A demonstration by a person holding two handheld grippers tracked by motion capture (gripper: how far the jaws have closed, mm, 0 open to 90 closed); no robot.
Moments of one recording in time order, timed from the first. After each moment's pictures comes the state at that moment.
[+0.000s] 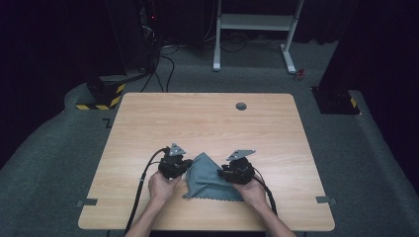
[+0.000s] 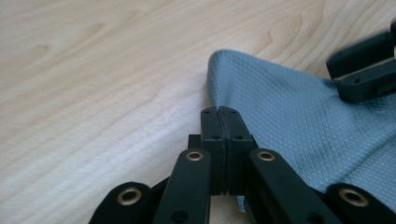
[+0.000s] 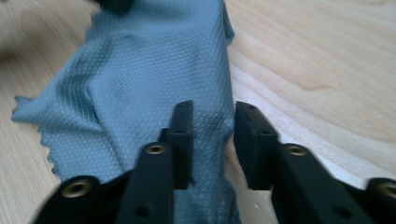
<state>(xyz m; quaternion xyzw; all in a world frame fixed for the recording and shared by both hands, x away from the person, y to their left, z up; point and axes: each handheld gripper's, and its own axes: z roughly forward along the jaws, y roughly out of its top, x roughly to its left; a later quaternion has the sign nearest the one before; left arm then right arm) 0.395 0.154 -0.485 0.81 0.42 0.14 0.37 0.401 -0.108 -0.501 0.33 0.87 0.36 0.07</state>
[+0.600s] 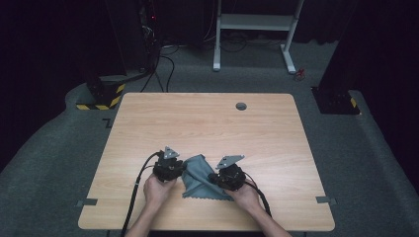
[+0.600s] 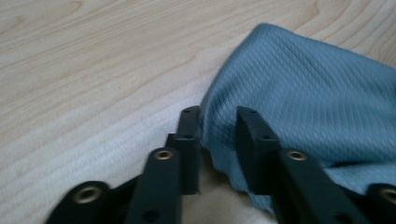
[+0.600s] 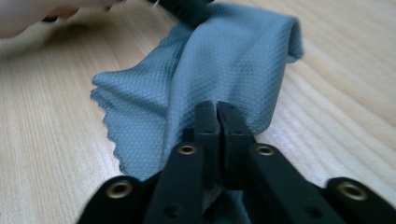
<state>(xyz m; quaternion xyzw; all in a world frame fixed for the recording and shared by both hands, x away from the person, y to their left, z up) 0.388 0.170 -0.512 0.80 0.46 0.16 0.35 0.382 -0.083 -0.496 0.26 0.89 0.38 0.06</state>
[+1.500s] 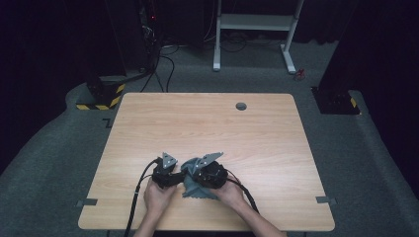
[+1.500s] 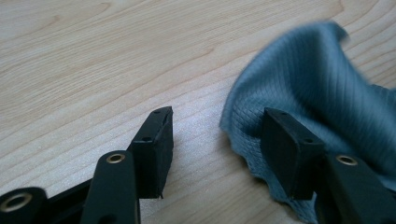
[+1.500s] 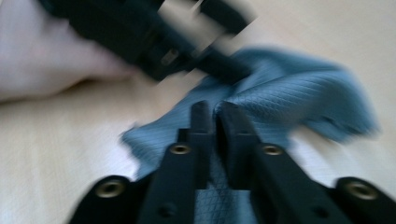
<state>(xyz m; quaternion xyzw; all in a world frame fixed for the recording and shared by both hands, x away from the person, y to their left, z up) 0.375 0.170 -0.527 0.78 0.47 0.21 0.36 0.384 -0.027 -0.495 0.21 0.91 0.36 0.03</state>
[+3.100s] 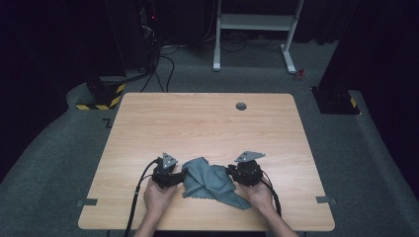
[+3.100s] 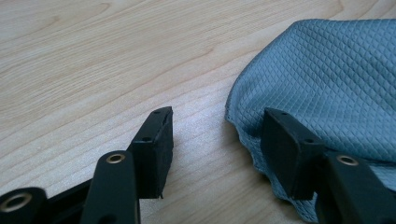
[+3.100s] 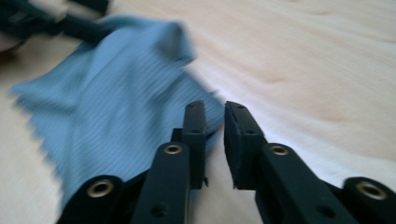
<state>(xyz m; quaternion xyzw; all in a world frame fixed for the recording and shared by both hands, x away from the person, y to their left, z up) 0.374 0.170 -0.527 0.78 0.47 0.21 0.36 0.392 -0.129 -0.490 0.36 0.85 0.37 0.11</state>
